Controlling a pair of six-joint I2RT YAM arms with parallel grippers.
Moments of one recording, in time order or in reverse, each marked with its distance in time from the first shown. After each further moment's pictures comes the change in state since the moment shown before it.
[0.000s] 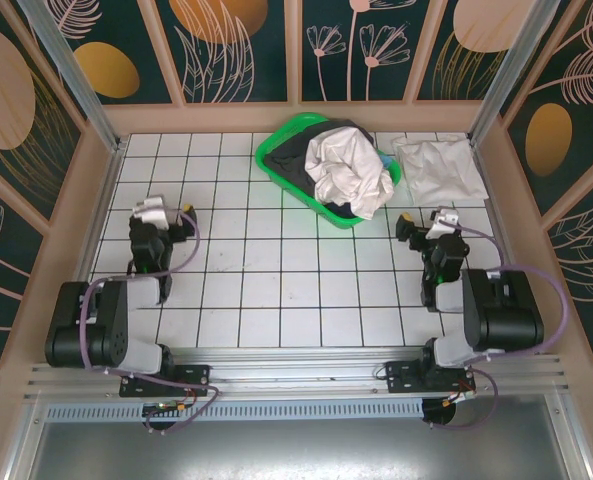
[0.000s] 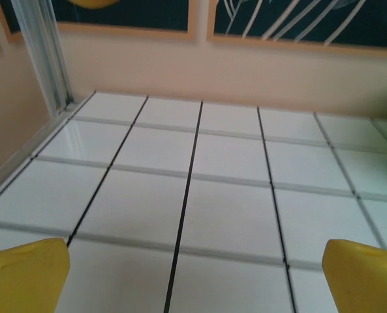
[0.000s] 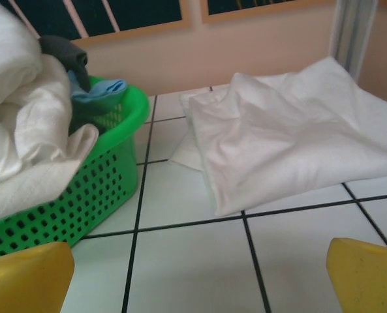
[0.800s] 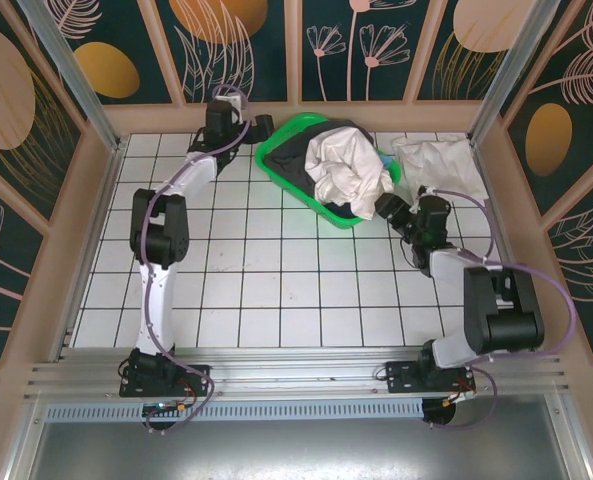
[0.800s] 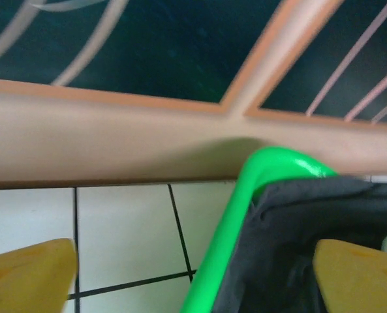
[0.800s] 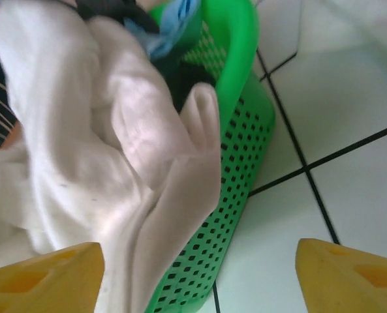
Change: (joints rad) left arm -0.251 0.971 1.583 -0.820 0.277 -0.237; right arm 0.139 0.096 0.346 -0.545 -0.233 0.624
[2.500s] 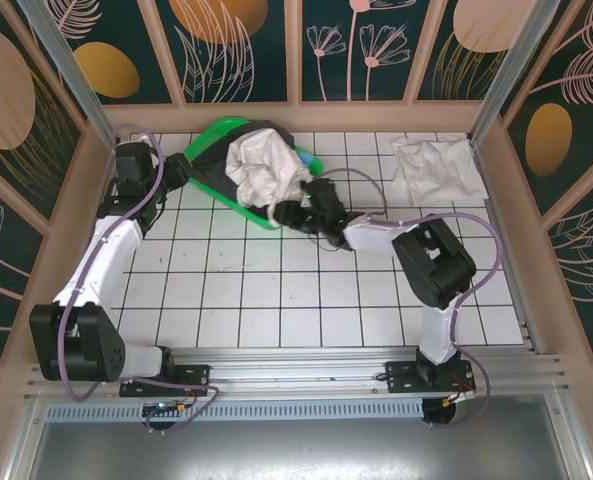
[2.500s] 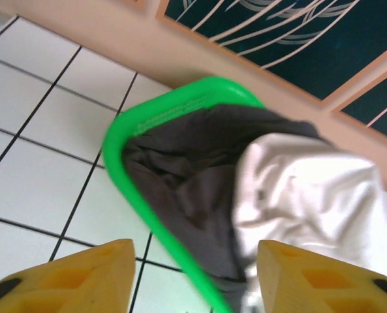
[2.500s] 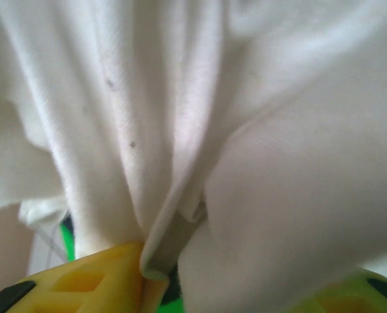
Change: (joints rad) left arm 0.197 -1.026 -0.892 -0.225 -0.165 -0.158; right arm 0.599 0.417 0.549 -0.239 -0.025 0.071
